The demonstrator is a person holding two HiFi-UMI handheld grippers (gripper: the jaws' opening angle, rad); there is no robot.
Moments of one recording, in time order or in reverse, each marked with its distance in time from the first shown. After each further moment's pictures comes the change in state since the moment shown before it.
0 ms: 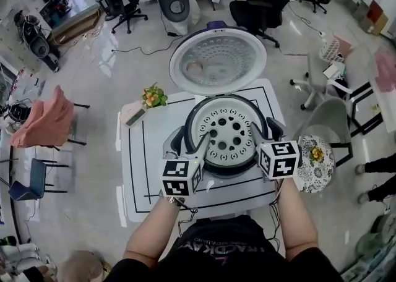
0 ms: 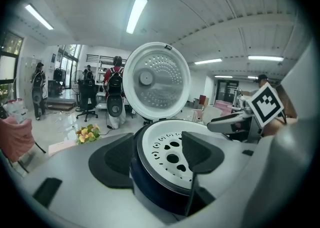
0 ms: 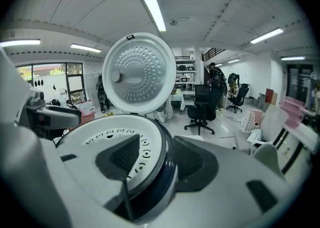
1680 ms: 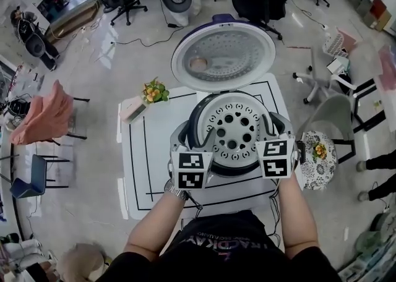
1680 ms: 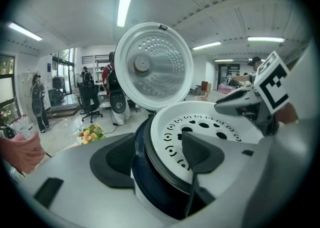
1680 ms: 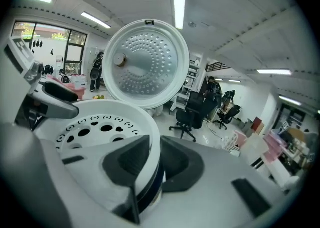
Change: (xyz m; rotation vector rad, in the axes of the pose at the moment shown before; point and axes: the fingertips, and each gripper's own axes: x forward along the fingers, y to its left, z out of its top) left arm 0.026 0.006 -0.013 0.125 0.120 0.056; right arm 0.006 -0.005 0.014 -0.273 0.088 -0.175
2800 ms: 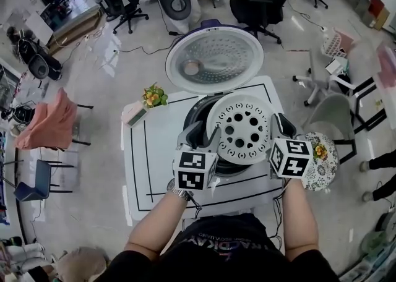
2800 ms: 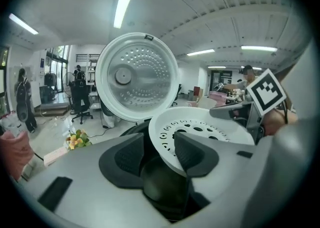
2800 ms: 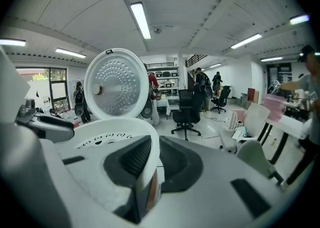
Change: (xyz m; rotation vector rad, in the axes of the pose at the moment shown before) left arm -0.011 -0.045 0.027 -0.011 -0.041 -0.100; right arm -0.028 -0.050 -0.014 0.376 -0.125 0.007
